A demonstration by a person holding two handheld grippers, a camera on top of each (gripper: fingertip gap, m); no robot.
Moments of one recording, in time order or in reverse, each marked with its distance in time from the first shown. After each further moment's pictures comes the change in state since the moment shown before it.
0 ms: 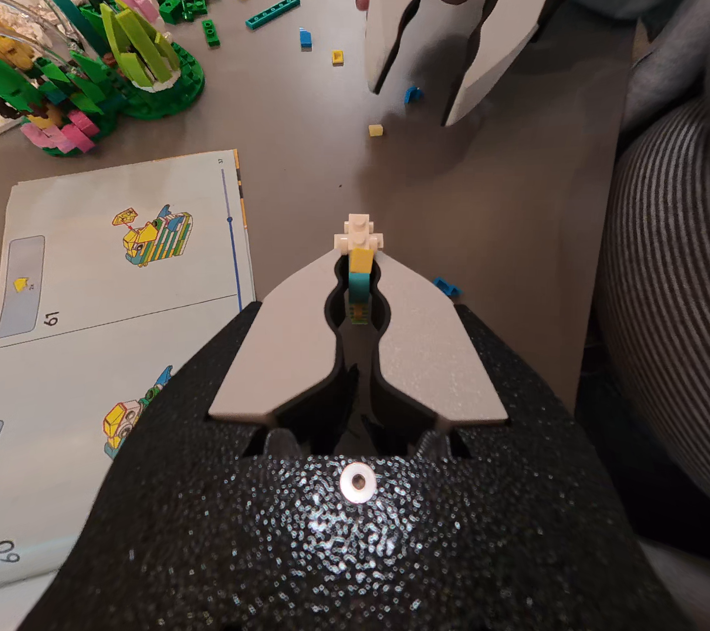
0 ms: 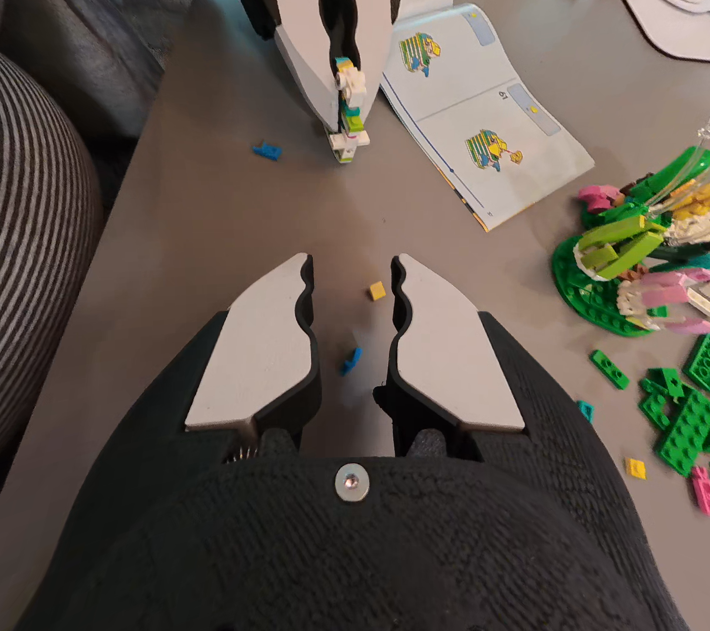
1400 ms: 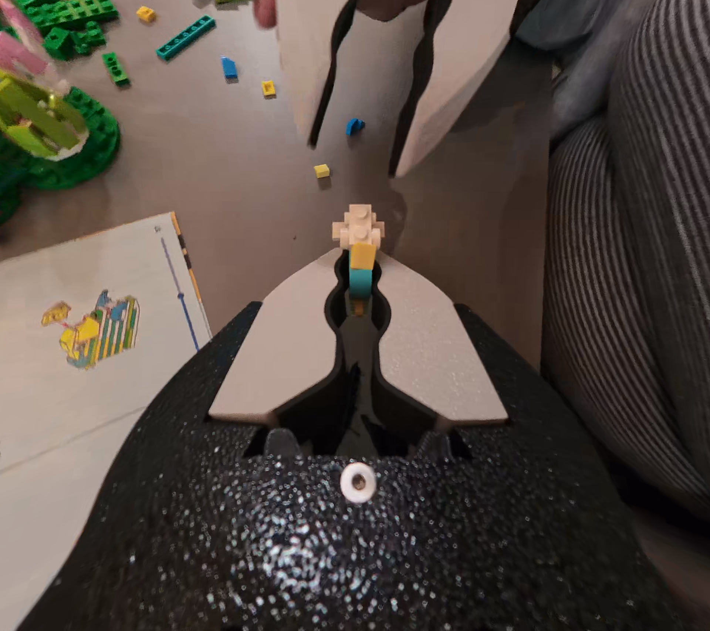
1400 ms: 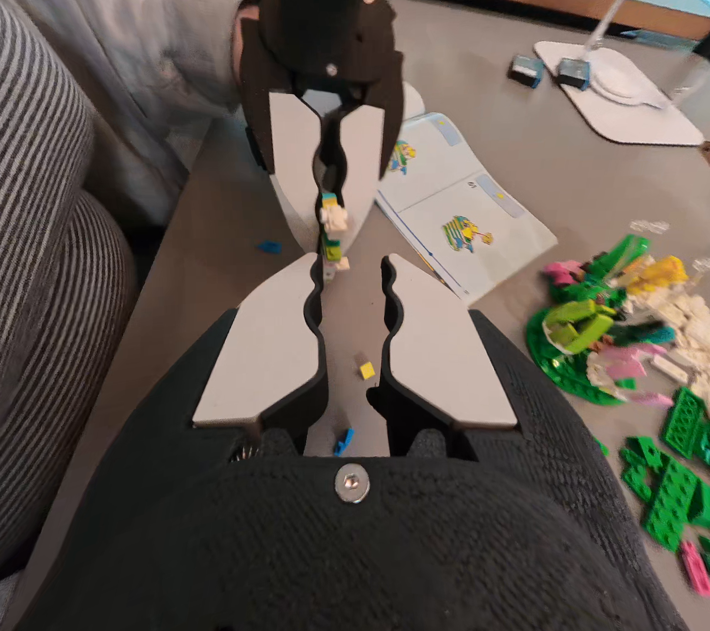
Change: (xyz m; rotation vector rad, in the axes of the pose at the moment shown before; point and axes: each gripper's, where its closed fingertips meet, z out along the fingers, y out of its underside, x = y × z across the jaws) left arm 0.022 -0.024 0.018 -0.075 0.187 0.056; right arm 0.007 -0.052 0.003 0.133 0.008 0.016
